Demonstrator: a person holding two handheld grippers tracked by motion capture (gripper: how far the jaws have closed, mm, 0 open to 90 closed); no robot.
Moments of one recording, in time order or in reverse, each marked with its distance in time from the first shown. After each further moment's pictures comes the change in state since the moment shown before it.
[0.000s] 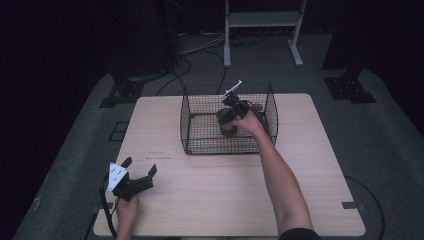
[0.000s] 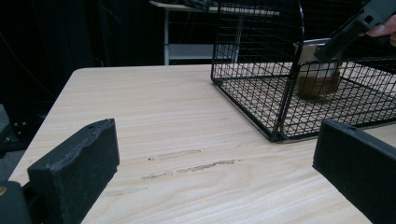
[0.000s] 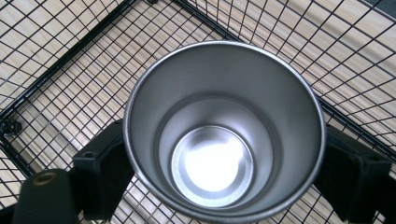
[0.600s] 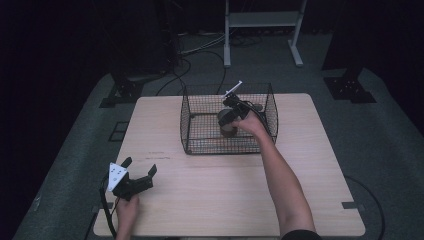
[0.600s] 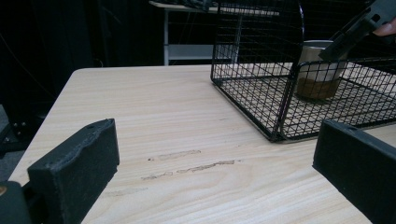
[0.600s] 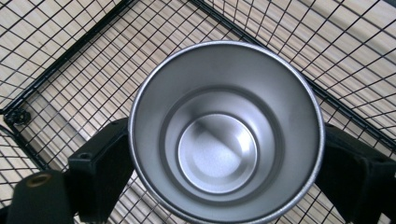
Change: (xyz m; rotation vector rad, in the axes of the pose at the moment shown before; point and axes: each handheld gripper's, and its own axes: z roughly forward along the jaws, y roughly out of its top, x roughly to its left) left arm 0.000 0.000 0.000 -0.001 -0.001 0.000; right arm 0.002 -0.002 -0.004 0.017 0.017 -0.007
